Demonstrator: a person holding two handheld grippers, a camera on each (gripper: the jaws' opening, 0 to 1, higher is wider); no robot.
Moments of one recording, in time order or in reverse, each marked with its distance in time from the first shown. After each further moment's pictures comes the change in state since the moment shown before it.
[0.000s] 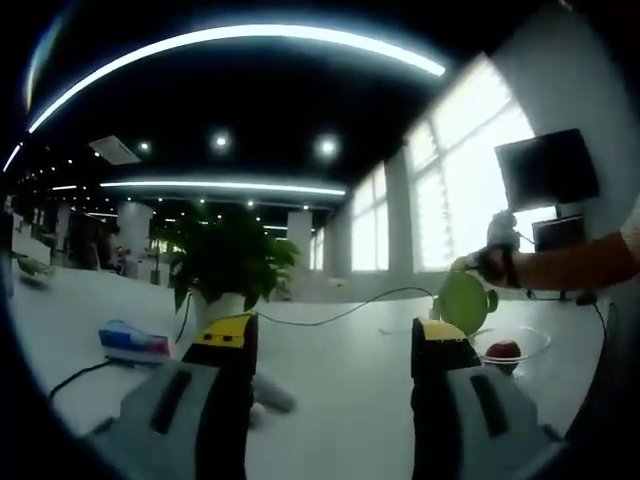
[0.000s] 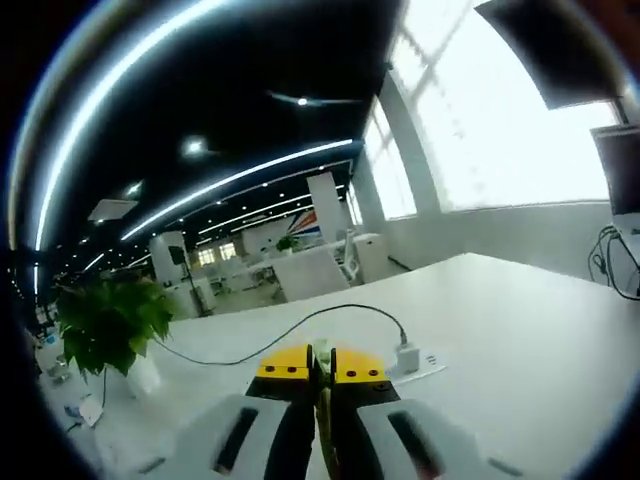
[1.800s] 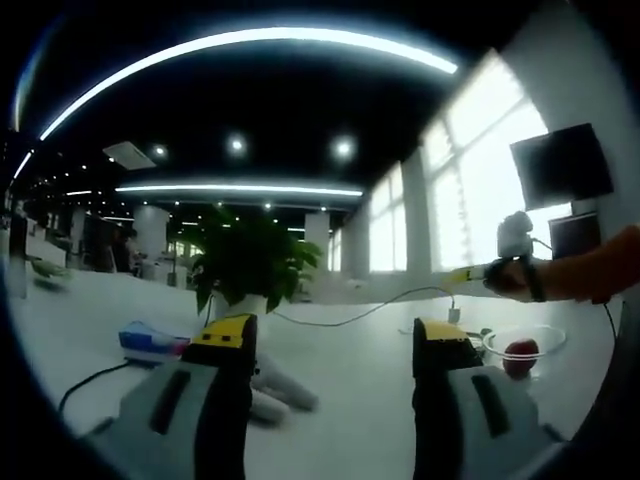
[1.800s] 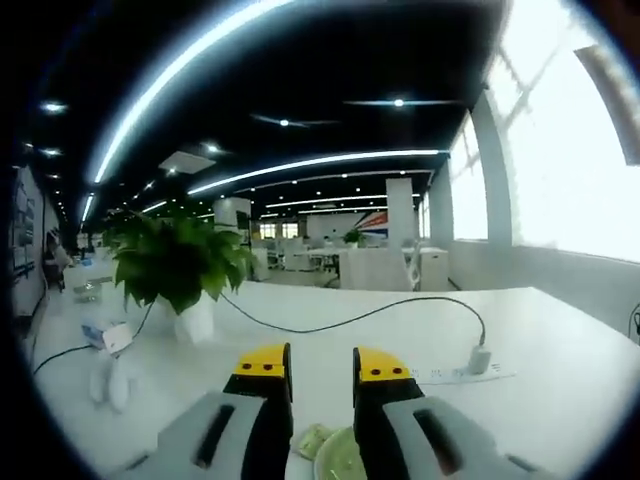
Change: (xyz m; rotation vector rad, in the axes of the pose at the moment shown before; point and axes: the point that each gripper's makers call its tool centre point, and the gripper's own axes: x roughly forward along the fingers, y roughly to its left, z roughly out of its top) left arm -0.004 0.018 0.001 0.012 -0.010 0.078; right arm -0.035 0.088 -0.029 -0.234 -0.011 0.261
